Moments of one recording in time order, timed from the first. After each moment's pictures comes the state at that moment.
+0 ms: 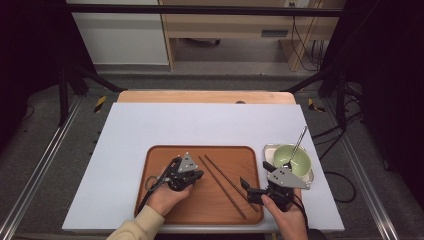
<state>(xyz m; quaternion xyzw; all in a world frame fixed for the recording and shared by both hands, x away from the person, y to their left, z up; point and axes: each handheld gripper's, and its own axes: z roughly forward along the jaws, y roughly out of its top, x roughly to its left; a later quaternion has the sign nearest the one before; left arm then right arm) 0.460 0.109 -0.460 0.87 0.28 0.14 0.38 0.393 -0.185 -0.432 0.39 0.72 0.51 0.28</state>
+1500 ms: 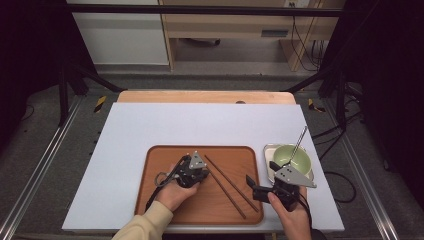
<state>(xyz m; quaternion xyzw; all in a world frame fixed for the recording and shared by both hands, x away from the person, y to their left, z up) 0.473 0.088 -0.470 0.88 0.27 0.13 0.36 0.395 -0.198 -0.432 0.43 0.70 0.50 0.27</state>
